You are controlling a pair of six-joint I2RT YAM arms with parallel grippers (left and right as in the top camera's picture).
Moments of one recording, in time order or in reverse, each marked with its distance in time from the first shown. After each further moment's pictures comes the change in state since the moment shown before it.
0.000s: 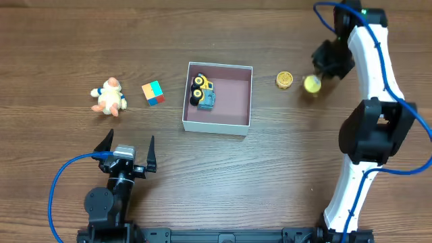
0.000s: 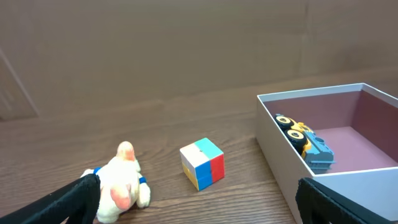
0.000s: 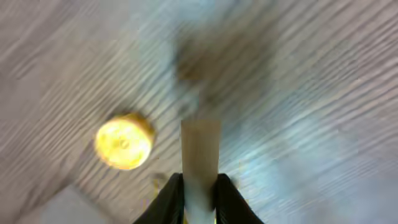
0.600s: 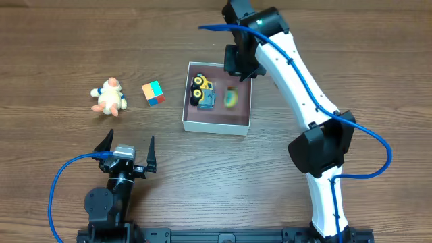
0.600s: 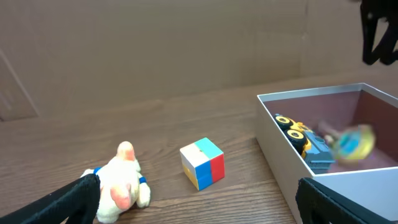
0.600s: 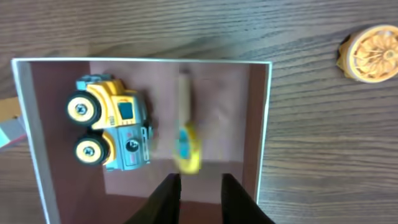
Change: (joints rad) left arm 0.000 0.000 0.000 0.000 0.000 0.000; right arm 0.511 0.000 0.129 -0.006 0.032 -0.119
